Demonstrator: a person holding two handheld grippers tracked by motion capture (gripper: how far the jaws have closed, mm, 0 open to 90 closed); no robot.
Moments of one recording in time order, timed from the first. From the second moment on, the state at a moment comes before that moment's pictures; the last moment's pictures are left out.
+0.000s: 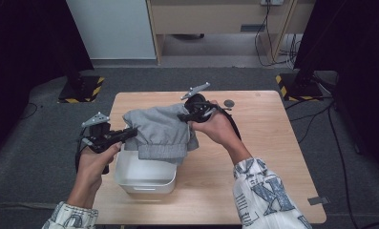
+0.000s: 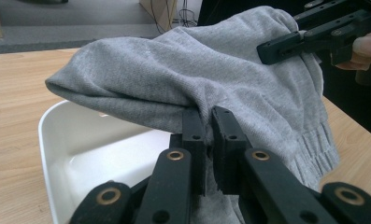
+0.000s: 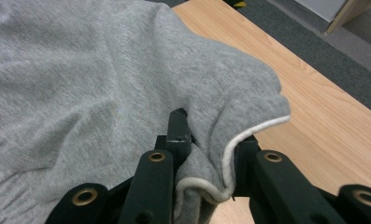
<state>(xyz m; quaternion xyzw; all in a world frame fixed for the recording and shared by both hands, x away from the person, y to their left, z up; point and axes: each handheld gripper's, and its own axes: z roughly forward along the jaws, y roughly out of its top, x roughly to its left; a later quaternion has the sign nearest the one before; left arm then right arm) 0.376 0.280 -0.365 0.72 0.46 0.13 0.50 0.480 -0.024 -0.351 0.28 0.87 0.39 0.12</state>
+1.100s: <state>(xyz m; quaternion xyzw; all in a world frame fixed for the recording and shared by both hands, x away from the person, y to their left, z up) 0.359 0.325 -0.361 0.71 0.48 0.15 0.50 0.481 0.025 -0.355 0.26 0.88 0.39 0.10</state>
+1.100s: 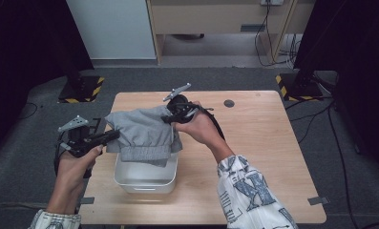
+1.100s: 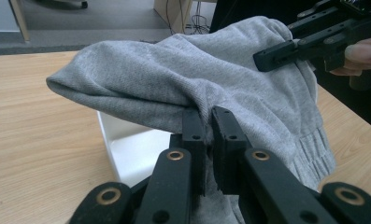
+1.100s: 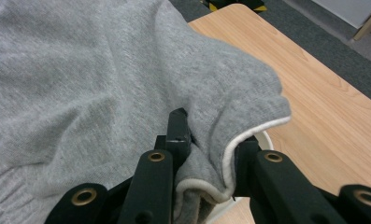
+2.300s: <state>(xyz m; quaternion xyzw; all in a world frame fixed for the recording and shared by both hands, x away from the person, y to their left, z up) 0.358 0.318 -0.380 0.72 0.48 0.14 0.48 0.474 0.016 -0.376 0.25 0.88 0.39 0.09</state>
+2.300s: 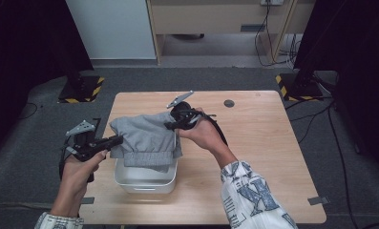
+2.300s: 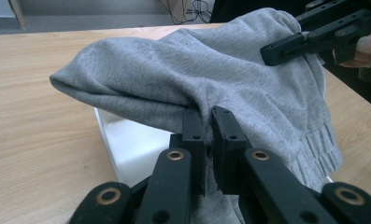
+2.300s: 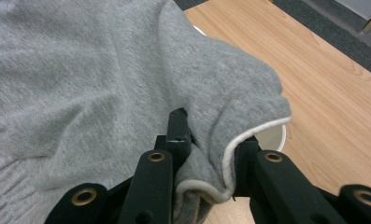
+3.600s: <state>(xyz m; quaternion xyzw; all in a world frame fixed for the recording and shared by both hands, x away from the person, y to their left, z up) 0.357 0.329 -0.402 0.73 0.49 0.12 0.46 0.473 0.034 -0.399 0.25 0.89 0.37 0.07</state>
